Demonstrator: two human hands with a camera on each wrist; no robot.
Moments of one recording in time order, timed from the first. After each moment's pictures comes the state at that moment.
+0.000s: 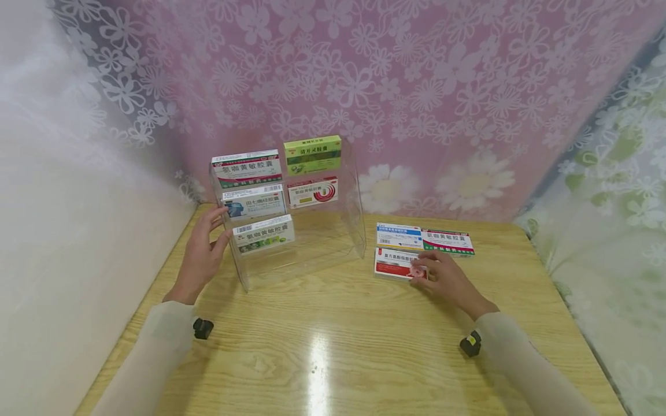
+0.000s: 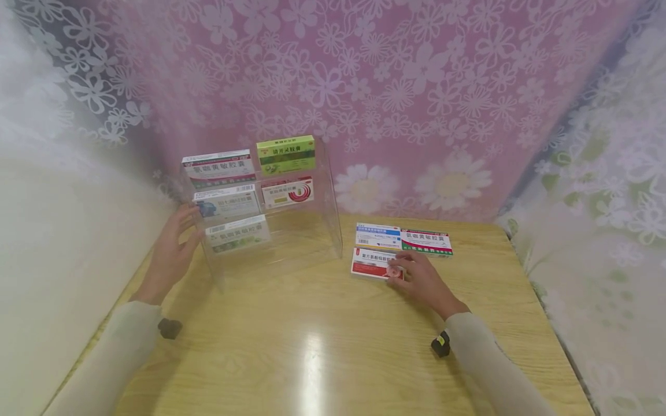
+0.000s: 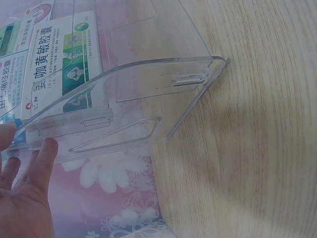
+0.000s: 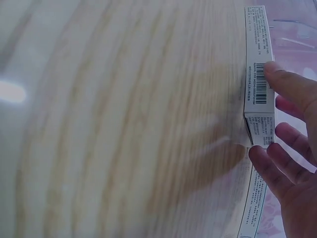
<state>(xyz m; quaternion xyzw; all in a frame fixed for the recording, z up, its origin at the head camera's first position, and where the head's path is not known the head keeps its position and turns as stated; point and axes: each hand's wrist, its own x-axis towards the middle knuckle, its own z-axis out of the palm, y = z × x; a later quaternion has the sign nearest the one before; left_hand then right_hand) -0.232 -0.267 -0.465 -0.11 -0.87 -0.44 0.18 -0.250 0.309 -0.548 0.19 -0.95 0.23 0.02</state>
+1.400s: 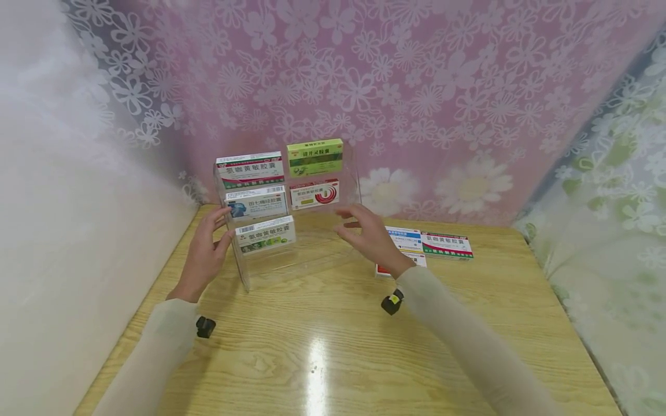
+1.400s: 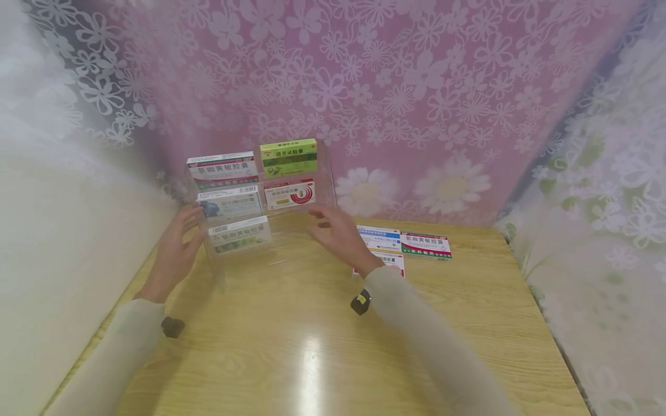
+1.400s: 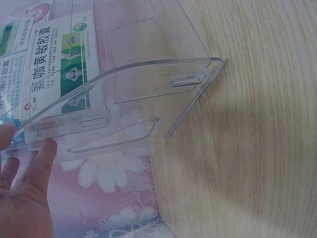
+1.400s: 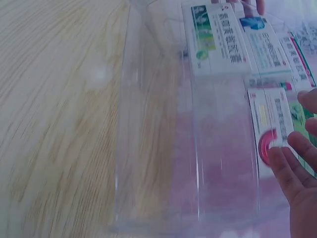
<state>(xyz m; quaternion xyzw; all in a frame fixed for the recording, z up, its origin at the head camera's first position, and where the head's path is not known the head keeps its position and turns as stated) -0.229 -0.265 -0.461 -0.11 -0.87 -0.44 0.17 -0.287 0.123 -0.444 0.28 -0.84 0.45 0.05</state>
